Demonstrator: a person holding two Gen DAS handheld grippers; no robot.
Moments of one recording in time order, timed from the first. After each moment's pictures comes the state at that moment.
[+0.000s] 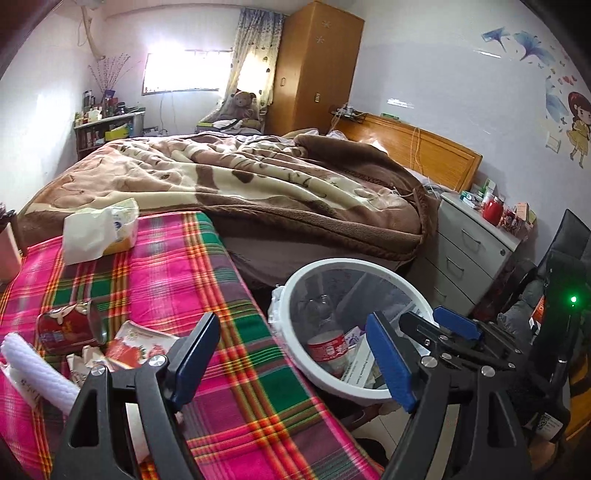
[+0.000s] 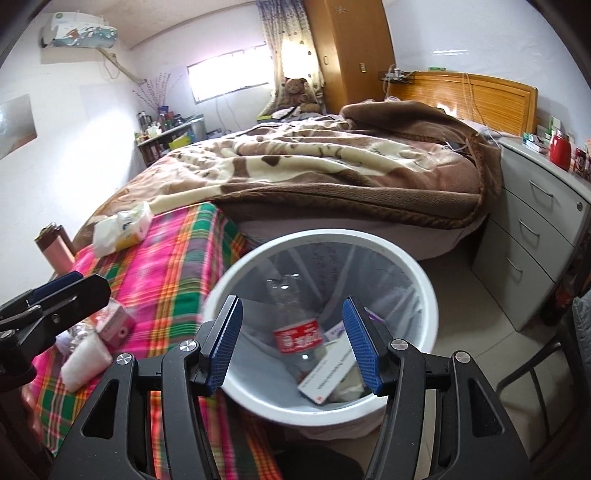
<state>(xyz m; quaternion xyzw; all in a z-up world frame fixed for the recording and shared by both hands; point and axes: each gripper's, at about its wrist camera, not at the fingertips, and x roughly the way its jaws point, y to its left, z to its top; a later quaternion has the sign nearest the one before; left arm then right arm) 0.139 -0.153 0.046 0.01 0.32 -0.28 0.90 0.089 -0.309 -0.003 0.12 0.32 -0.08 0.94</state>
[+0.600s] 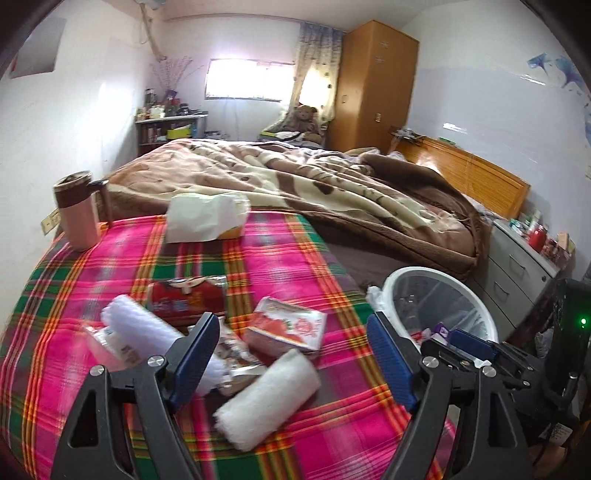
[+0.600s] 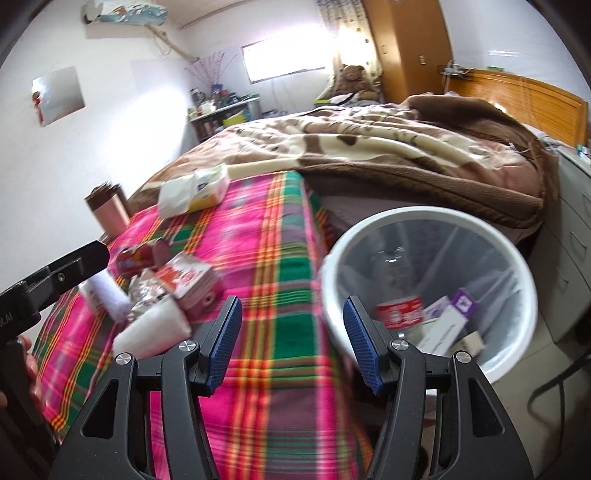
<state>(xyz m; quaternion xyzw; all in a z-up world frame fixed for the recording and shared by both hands) 0.136 -0.036 0.036 -0.02 0.31 -0.17 0.94 0.101 -0.228 -0.018 0.10 0.34 0.02 0.93</state>
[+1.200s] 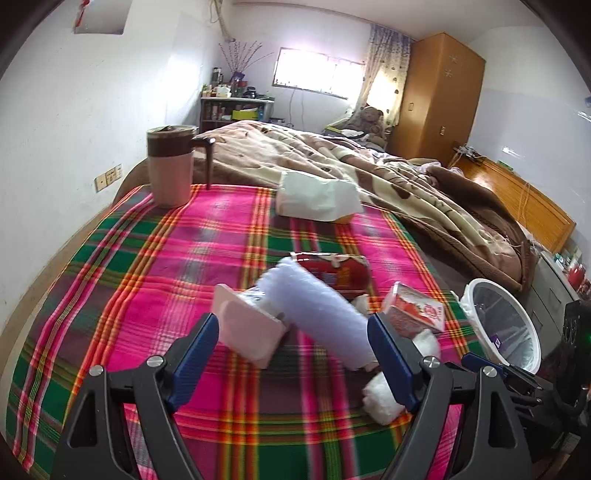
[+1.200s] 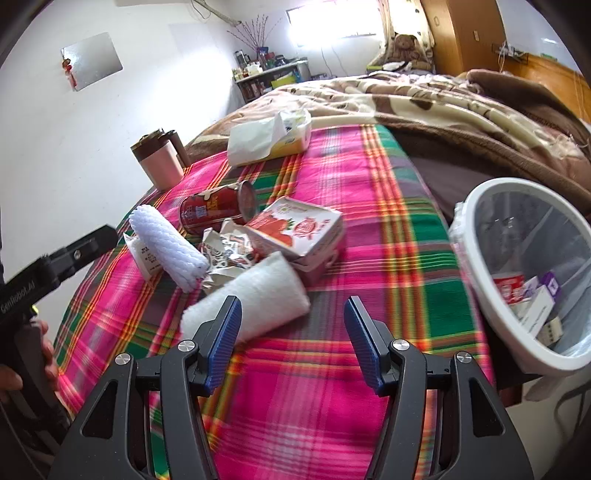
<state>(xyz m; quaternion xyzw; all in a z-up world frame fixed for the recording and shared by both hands) 0.139 0.079 0.009 -0.07 0.33 -0.07 0.94 0.126 -0.143 -0.042 0.11 0.40 0.10 0.90</state>
